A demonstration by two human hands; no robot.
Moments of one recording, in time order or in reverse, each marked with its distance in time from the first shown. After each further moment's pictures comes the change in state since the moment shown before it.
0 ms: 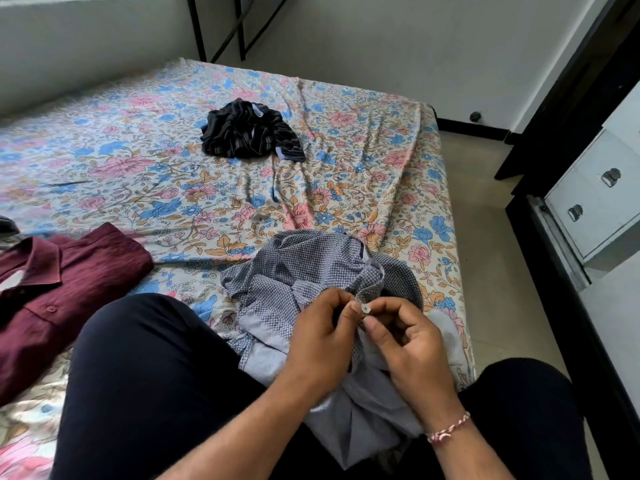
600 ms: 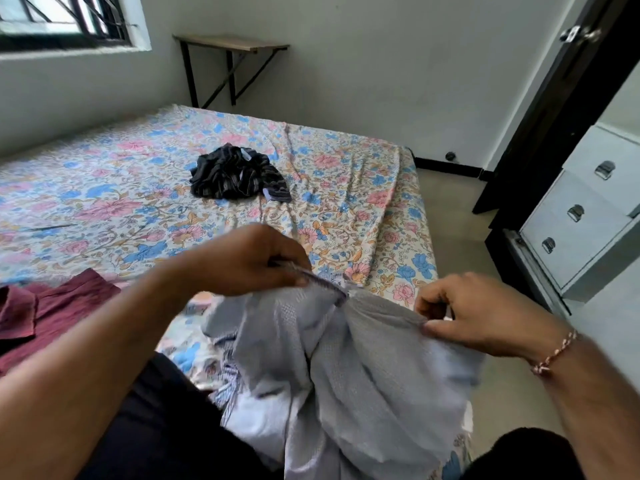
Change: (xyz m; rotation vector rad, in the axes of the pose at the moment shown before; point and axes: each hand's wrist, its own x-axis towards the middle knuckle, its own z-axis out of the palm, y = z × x) left_hand 0.134 0.095 -0.132 0.622 -0.662 0.484; right_hand 0.096 -0.122 -0.096 -1.293 -0.538 -0.061
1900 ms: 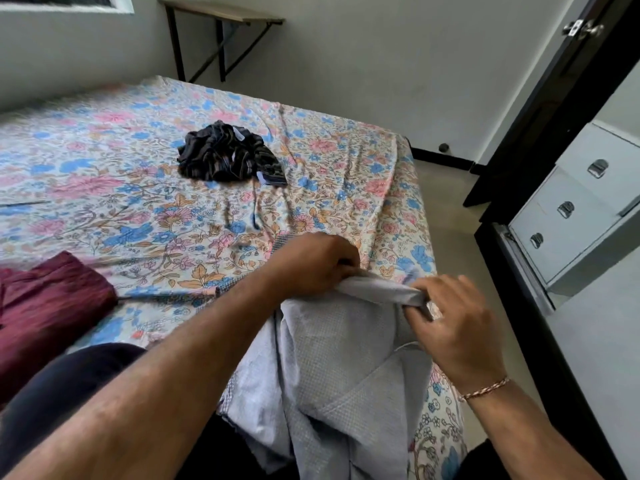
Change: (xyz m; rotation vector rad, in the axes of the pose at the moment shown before) left_hand 0.081 -0.036 0.082 0.249 0.163 0.045; right_hand 0.029 -0.002 0.097 -0.027 0.873 -0.022
